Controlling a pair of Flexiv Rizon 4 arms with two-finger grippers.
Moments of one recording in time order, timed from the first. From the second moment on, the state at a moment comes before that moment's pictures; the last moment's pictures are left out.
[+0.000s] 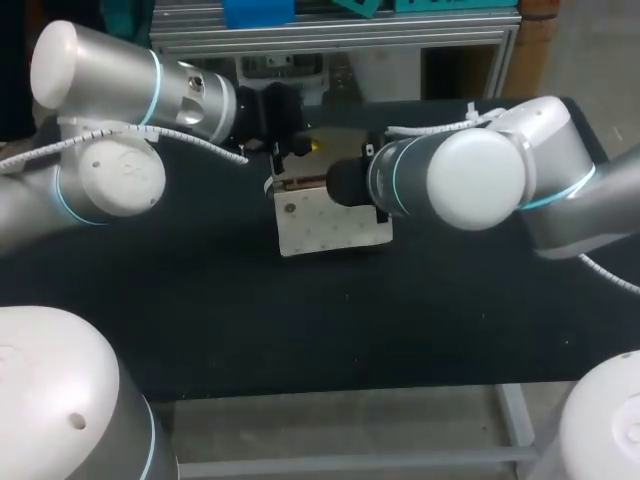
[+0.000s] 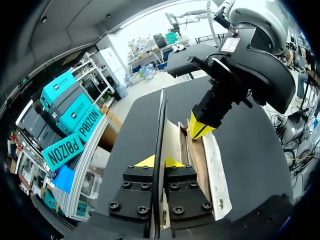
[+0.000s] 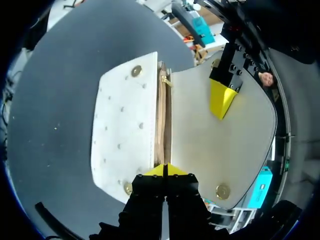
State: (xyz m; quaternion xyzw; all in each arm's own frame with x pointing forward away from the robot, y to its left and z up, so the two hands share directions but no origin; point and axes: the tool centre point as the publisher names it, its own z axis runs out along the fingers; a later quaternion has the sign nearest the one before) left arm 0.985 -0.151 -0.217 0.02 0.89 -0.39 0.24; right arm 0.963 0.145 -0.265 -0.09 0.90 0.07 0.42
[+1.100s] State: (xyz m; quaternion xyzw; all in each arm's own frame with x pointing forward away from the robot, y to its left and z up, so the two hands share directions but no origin) left arm 0.981 -0.152 -0.211 0.02 0.88 -0.40 0.24; right arm 0.968 0.145 -0.300 -0.09 0.92 0.07 0.37
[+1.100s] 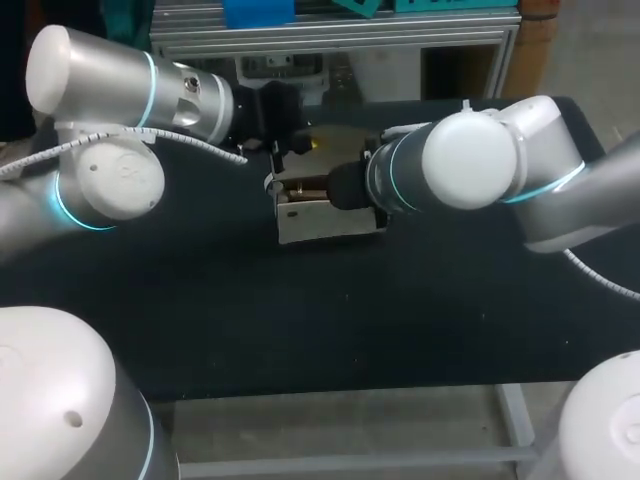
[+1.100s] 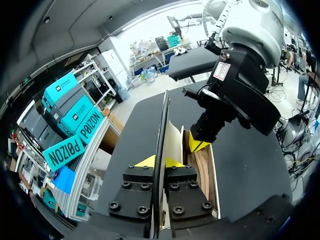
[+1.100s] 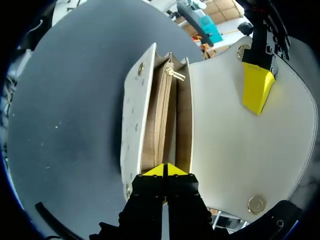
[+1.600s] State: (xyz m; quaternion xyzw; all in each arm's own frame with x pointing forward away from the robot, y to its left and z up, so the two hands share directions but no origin) left arm 0.967 -0.150 -0.210 0.04 0.88 -0.41 0.24; right arm 0.972 0.150 -0.317 -0.10 0.95 0.06 0.30
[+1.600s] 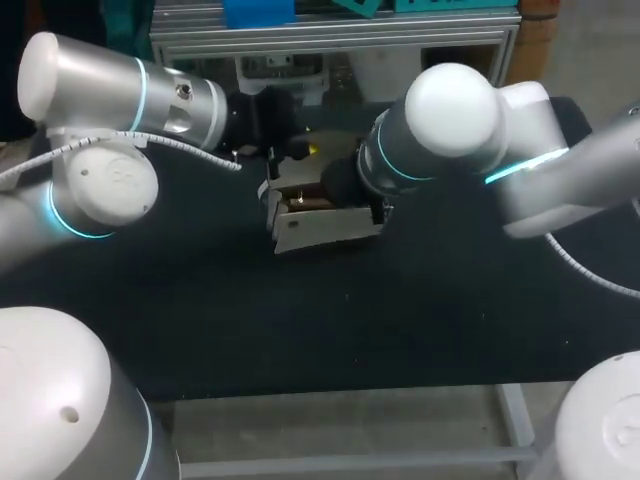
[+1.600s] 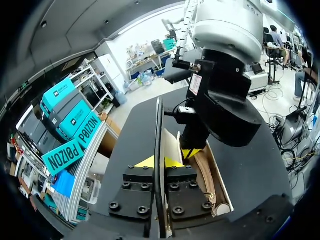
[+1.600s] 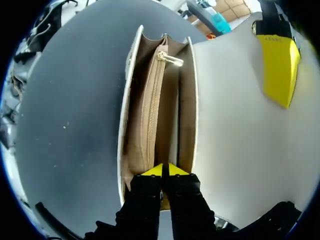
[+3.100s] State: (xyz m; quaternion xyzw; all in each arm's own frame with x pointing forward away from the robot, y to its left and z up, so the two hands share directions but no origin) left arm 0.968 -0.147 -0.216 0.05 0.88 -0.41 0.24; right arm 0.975 0.154 -0.324 -0.11 0.96 0.05 0.26
